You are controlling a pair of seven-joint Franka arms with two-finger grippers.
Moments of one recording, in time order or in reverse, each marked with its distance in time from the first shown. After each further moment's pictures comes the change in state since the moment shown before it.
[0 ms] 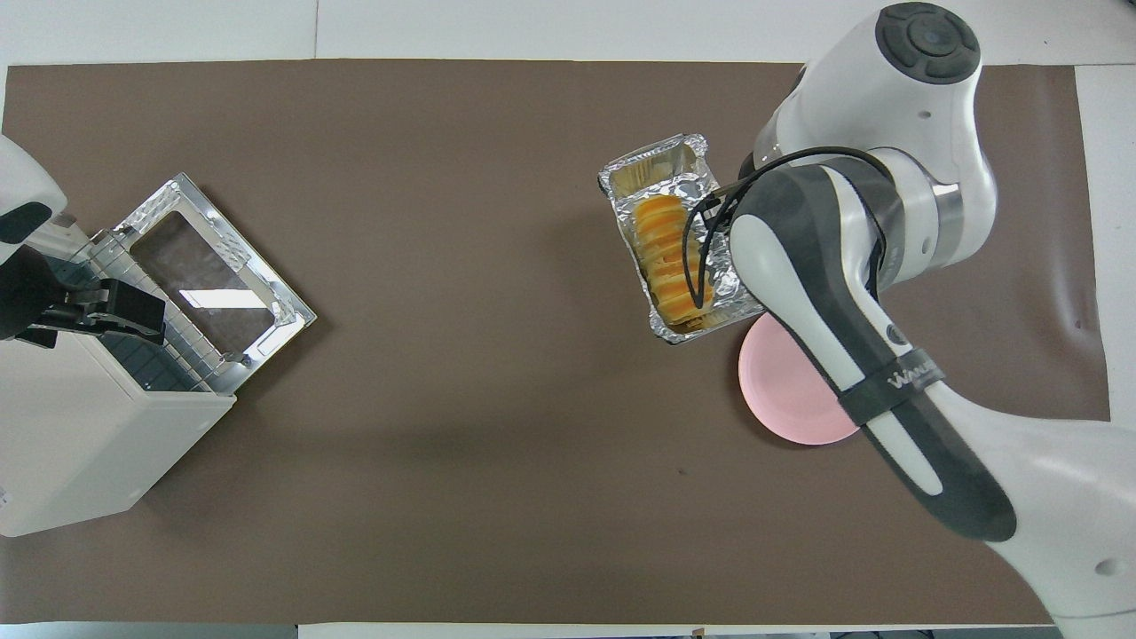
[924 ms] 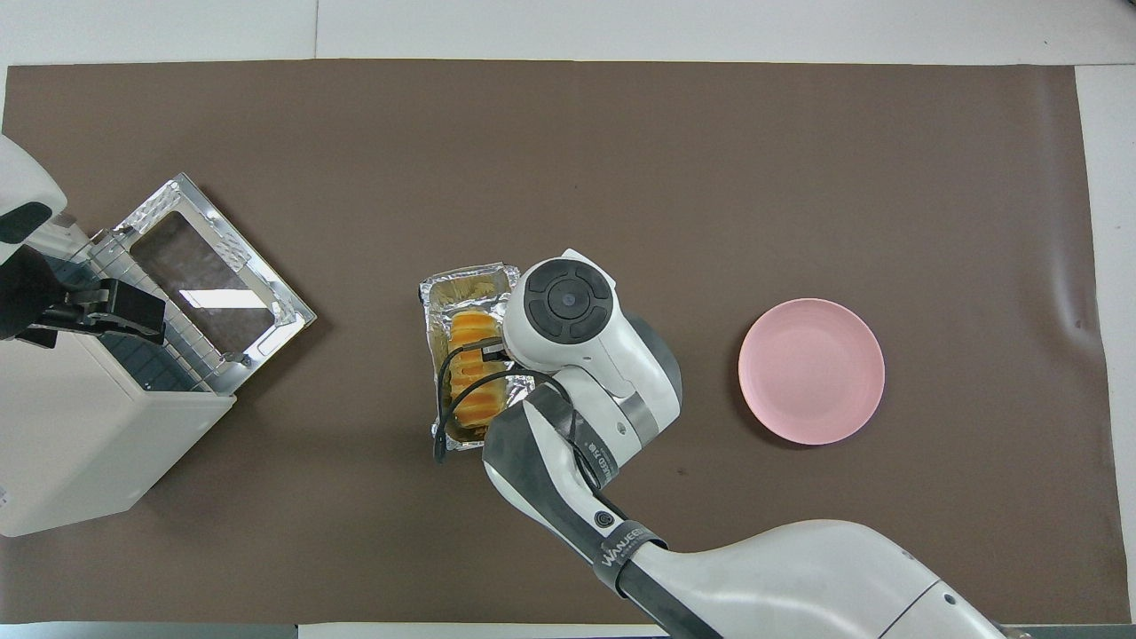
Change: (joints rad) left arm 0.000 0.000 0.000 0.000 0.000 0.000 0.000; right arm 0.361 0.028 -0.017 -0.281 0.017 0.398 0.530
